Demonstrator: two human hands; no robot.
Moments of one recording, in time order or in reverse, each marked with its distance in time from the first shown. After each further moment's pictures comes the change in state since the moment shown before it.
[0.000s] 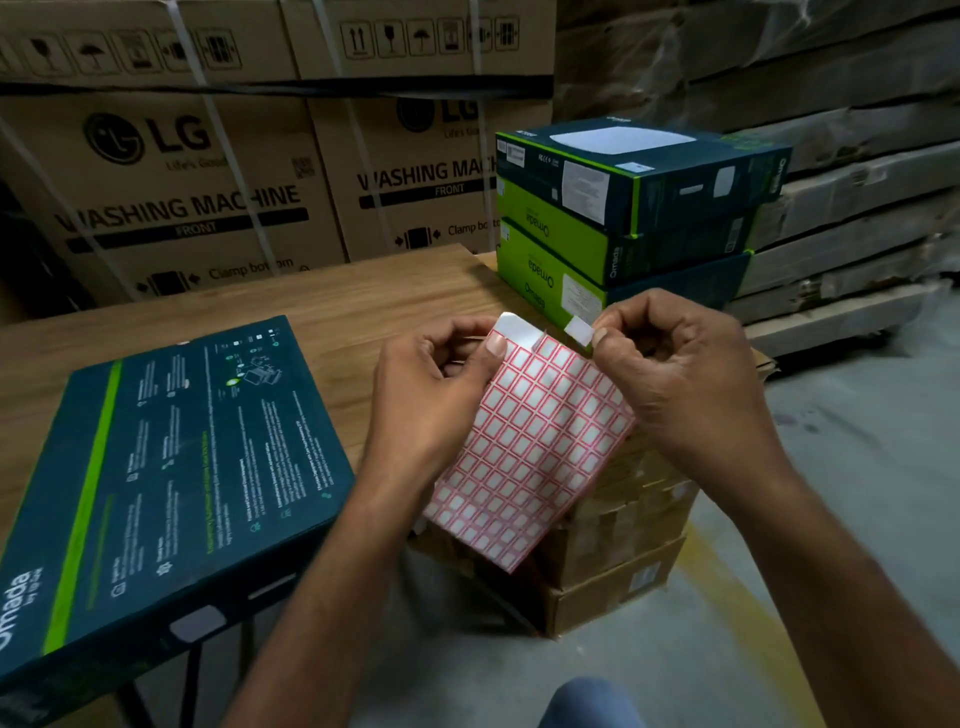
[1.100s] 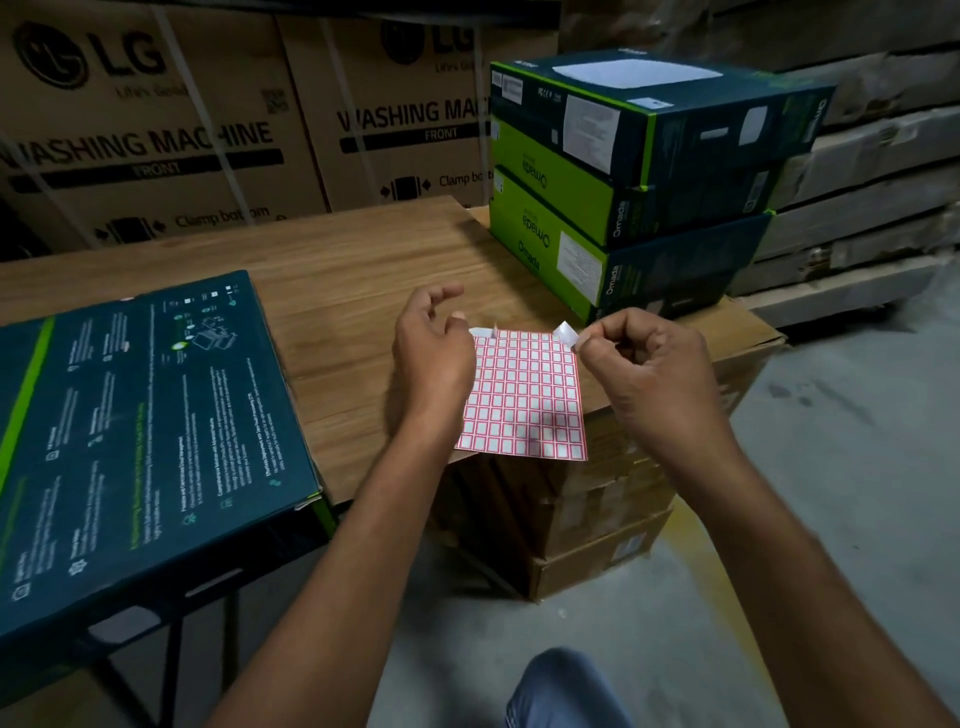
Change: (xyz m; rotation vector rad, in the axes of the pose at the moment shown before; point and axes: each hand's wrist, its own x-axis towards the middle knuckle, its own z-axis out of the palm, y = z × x) left_hand 0.072 -0.088 0.056 -0.002 0.306 -0.128; right_hand 0.014 0.070 0.020 -0.039 -0.016 0.211
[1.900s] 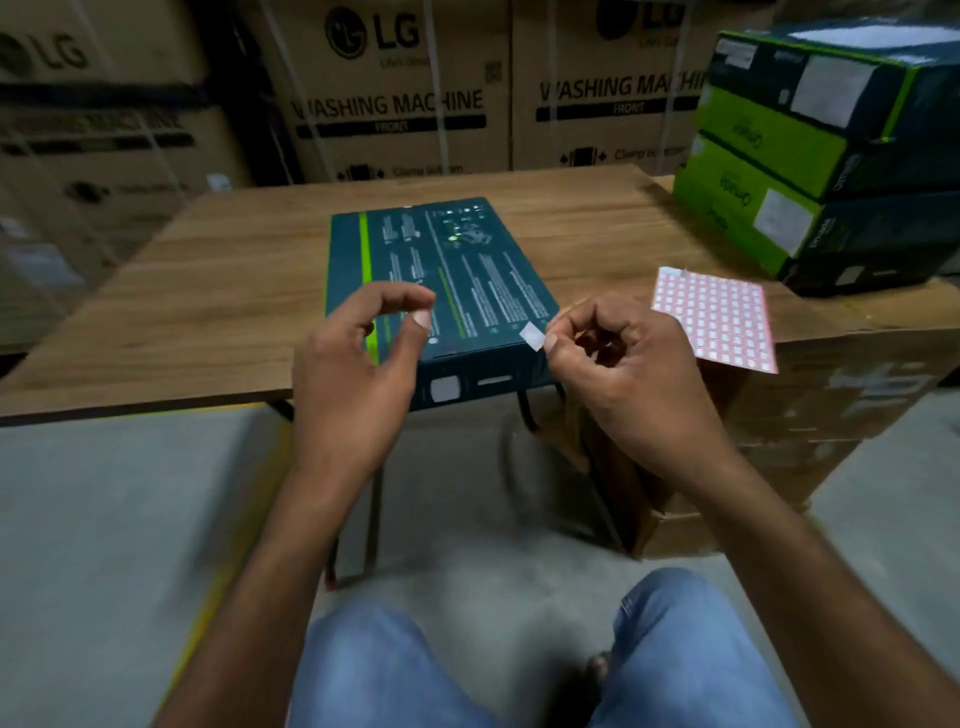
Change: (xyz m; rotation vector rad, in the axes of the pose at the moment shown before) left_hand -0.135 0.025 -0.302 0.402 0.160 0.460; right_hand -0.149 -0.092 0.113 0.188 -0.366 -0.322
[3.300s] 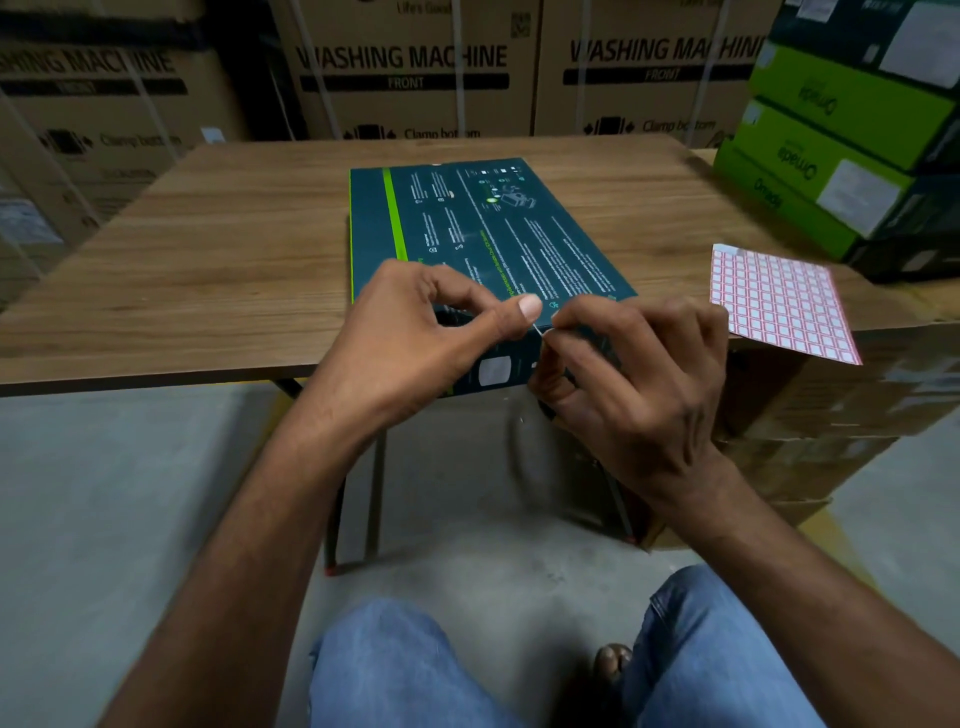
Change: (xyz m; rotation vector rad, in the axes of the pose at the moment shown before) left_hand 0.027 -0.010 -0.012 -0.062 -0.424 -0.222; right_hand 0.002 0.038 0.062 -0.873 0.478 -0.904
